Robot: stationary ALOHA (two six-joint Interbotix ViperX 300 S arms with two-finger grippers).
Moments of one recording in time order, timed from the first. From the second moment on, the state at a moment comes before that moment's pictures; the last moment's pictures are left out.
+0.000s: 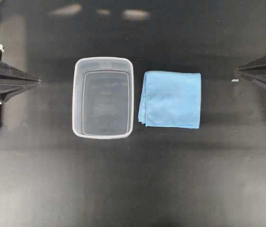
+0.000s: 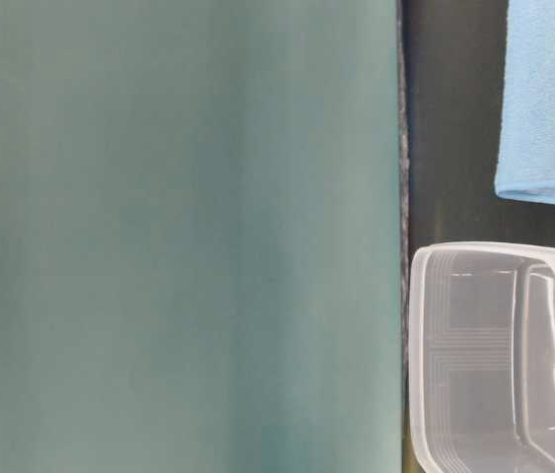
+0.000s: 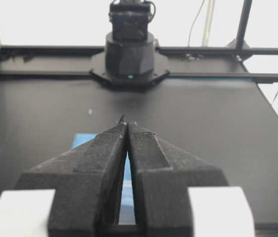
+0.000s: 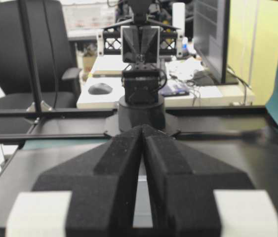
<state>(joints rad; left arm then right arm) 0.00 -0.97 1.19 0.00 -0.29 0.00 0.00 -0.97 1.18 0.00 -0.29 0.00</state>
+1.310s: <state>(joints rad) 0.05 0.13 -0.07 0.04 0.92 0.14 0.00 -1.27 1.17 0.01 0.19 0.07</state>
